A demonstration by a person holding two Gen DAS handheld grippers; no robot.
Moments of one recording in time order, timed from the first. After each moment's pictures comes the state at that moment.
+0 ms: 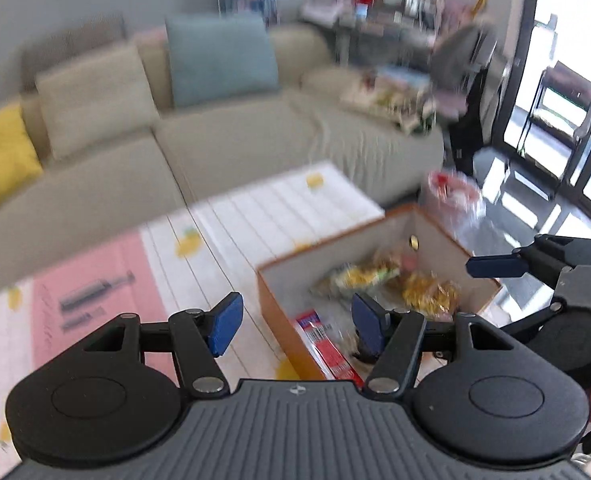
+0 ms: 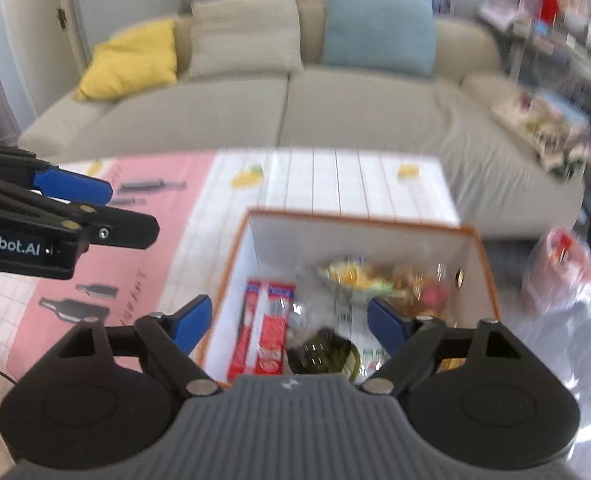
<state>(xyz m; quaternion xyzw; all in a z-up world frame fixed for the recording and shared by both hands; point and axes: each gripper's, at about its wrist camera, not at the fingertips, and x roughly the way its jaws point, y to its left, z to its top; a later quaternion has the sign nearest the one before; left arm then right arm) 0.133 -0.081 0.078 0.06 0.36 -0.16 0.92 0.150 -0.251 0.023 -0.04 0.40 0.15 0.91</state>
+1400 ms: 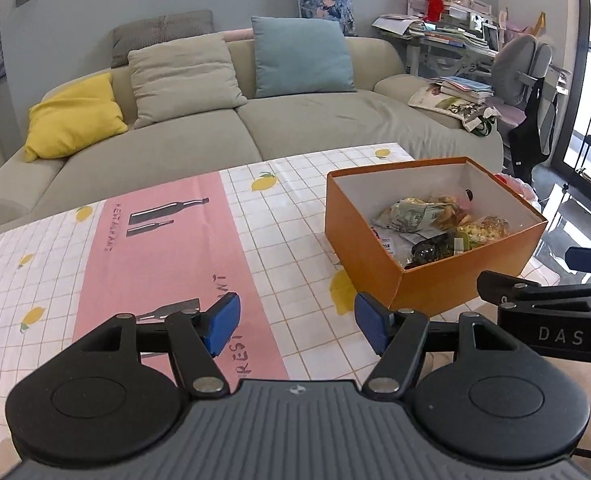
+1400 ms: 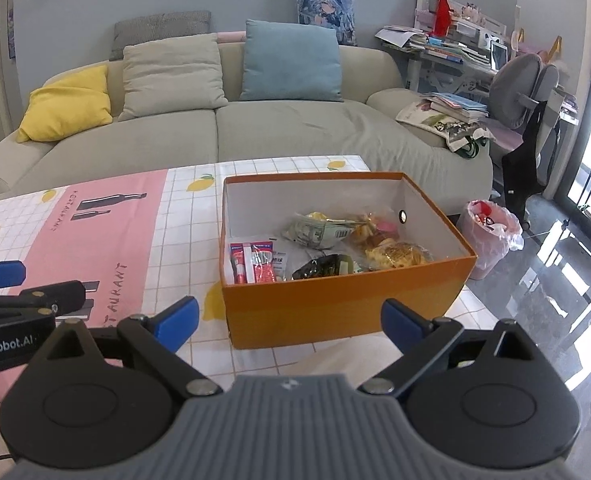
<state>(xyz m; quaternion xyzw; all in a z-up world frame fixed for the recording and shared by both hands) 0.010 -0.040 -0.011 0.03 0.34 -0.04 0.94 0.003 -0.203 -0.026 -0.01 0.33 0.00 0.94</state>
